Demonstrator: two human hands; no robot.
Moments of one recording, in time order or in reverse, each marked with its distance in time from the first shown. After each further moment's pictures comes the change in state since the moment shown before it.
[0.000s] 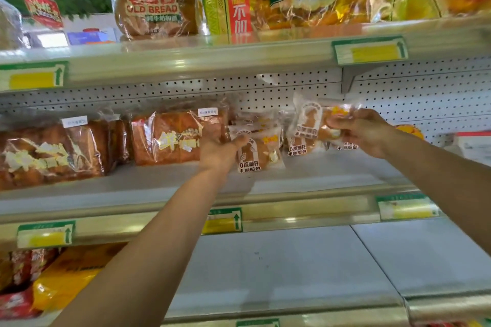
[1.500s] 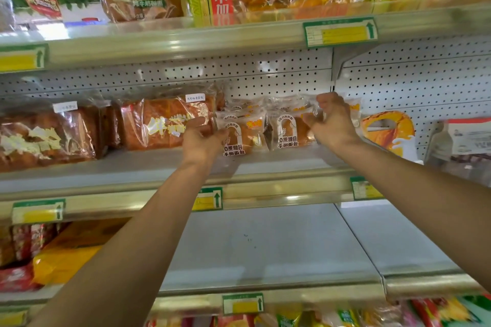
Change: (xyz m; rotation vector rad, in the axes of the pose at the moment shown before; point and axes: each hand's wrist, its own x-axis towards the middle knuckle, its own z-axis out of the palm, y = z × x) left_hand -0.018 -0.011 0.002 0.006 0.026 0.012; right_hand -0.015 0.030 0.024 -0.522 0.235 -0.383
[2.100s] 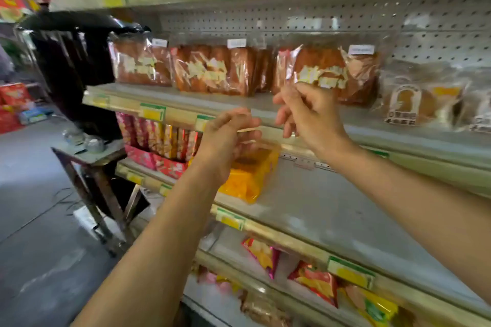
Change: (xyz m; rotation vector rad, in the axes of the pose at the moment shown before) left_hand -0.080 -0.042 -0.222 -0.370 0.186 -0.118; right_hand -0.167 -0.213 0.166 0.734 -0.589 -0.288
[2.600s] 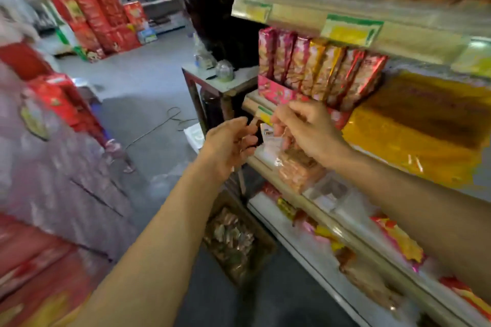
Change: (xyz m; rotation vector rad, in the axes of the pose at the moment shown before) left_hand 0.023 -0.021 -0.371 0.012 0.495 -0.282; right_hand -0.024 0.071 0.377 0.195 -0.530 0.236
